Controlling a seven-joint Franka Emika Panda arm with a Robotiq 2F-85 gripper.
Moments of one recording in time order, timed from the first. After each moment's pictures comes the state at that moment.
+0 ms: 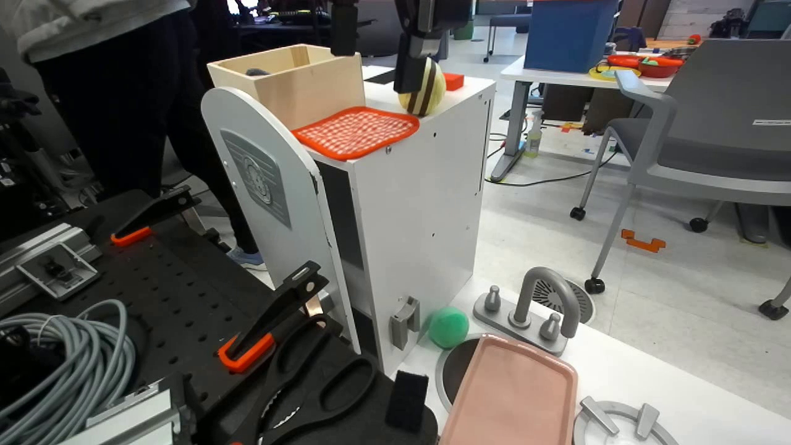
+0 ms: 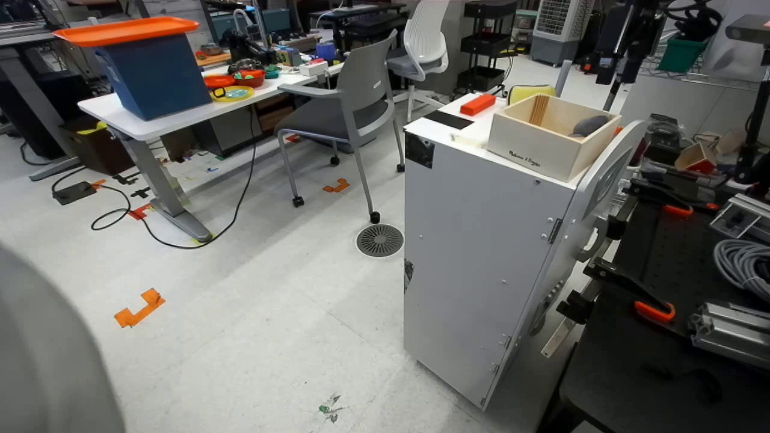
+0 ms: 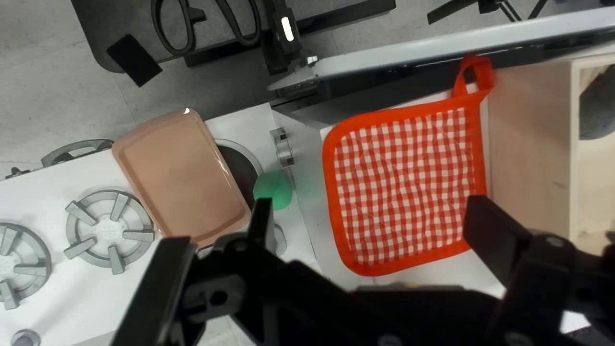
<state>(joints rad) -0.16 0.07 -0.17 -2.31 0.17 2.22 -0.23</state>
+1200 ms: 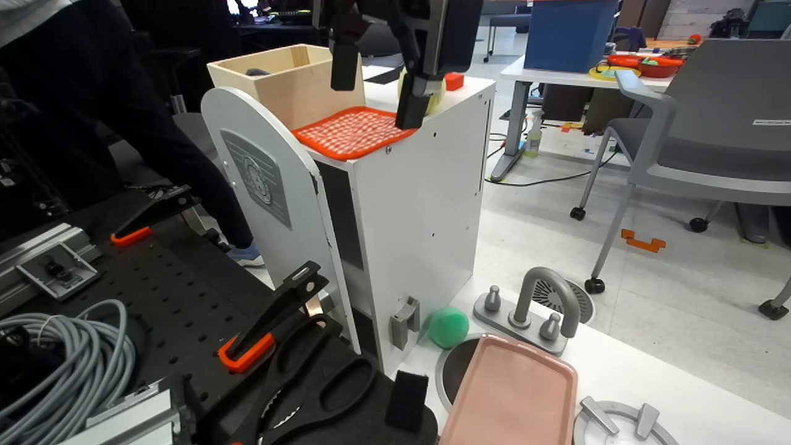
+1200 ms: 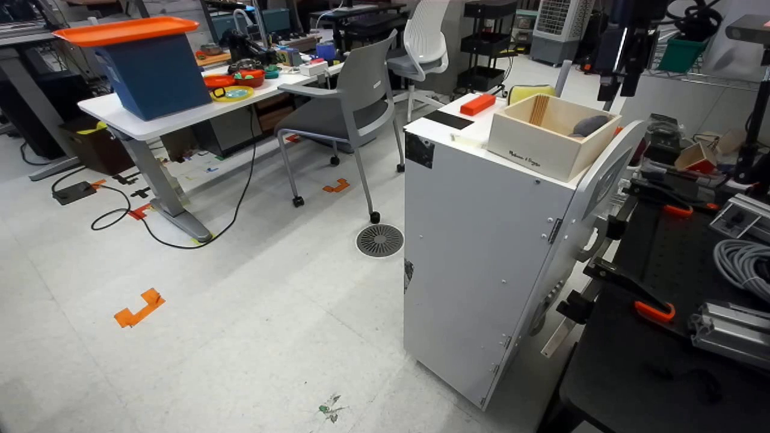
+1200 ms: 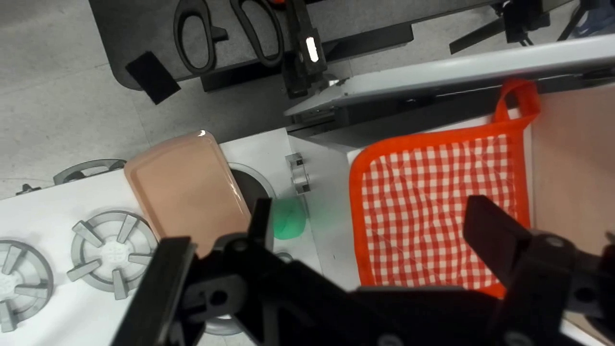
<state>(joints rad) -0.16 0.15 -0.17 -2.27 0.12 2.18 -0.23</state>
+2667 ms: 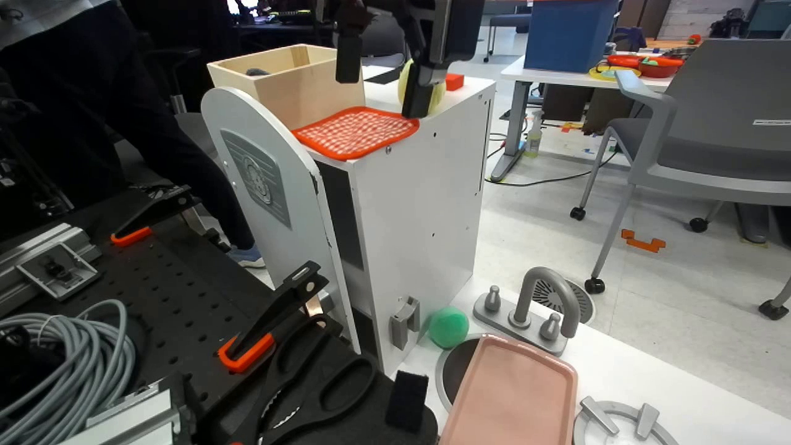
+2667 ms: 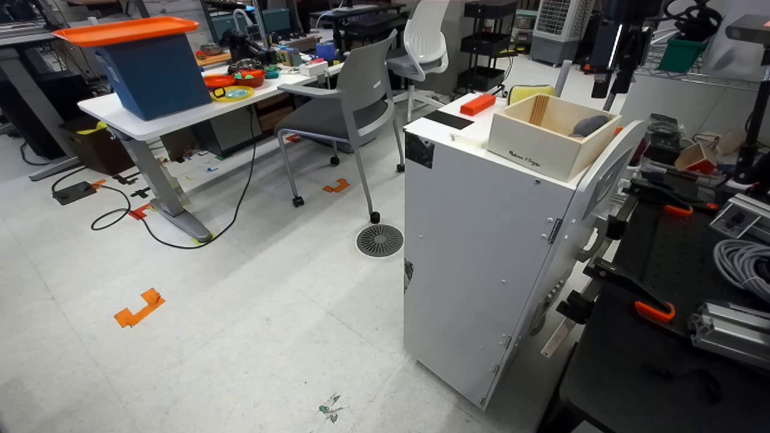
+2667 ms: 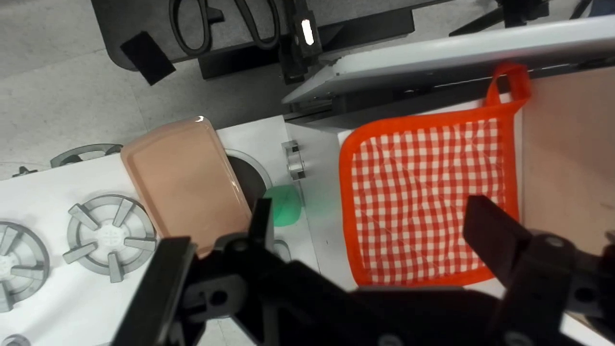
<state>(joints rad) -0.16 0.15 -0.16 -2.26 0.12 2.20 -0.23</state>
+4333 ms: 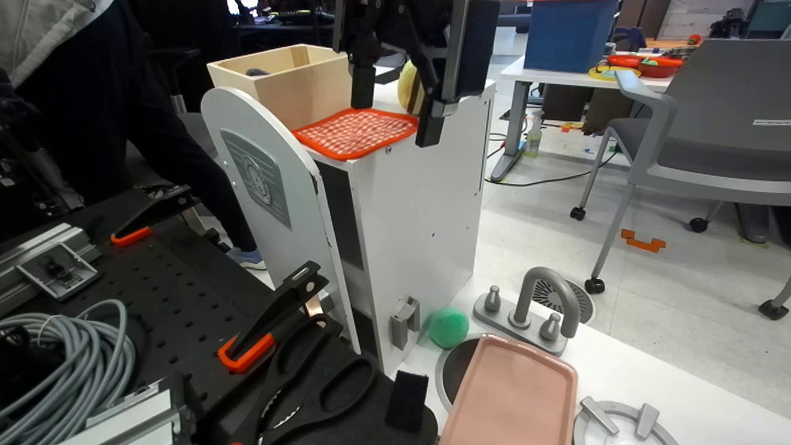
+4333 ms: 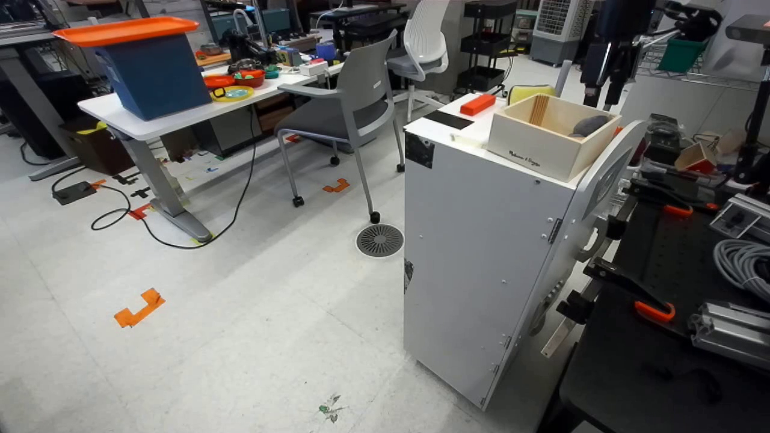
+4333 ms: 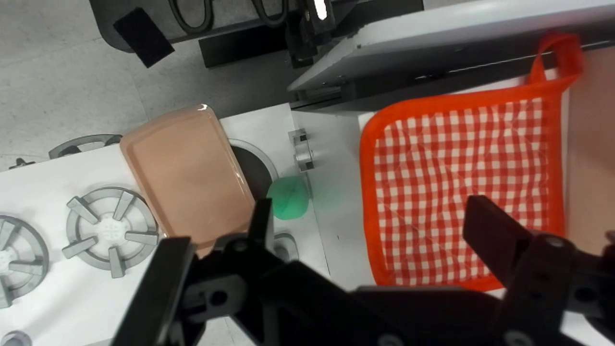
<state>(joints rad) -0.18 0.21 -0.13 -2.26 0.13 2.28 -0.24</state>
